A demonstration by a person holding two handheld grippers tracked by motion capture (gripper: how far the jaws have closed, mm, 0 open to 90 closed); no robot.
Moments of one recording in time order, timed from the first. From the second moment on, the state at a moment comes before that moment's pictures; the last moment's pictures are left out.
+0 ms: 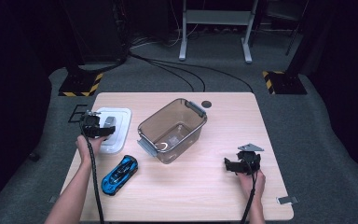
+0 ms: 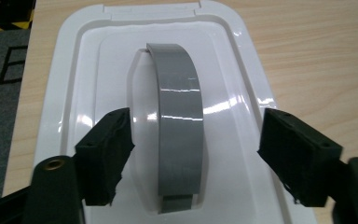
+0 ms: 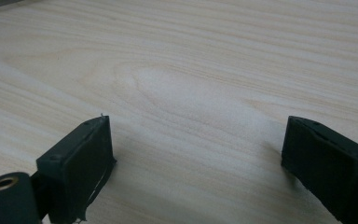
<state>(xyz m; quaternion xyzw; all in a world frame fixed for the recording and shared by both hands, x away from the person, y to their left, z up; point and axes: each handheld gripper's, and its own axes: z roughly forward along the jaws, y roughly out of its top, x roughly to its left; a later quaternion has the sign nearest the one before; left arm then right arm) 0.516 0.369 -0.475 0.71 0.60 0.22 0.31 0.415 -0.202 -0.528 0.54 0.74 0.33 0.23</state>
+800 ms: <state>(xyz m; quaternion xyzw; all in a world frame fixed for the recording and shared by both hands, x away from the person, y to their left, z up) 0.451 0.358 -0.461 0.74 0.53 0.23 0.35 0.415 -0.202 -0.528 0.54 0.74 0.33 0.23</state>
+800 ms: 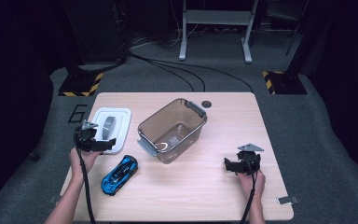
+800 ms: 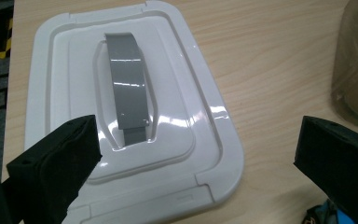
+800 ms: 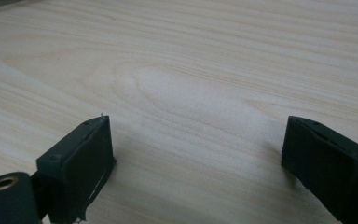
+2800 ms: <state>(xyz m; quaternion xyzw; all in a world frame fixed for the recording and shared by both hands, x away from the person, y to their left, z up) 0.412 0.269 -0.503 0.83 0.45 0.14 0.29 0.415 -0.202 -0.528 0.54 0.74 0.33 0.23</state>
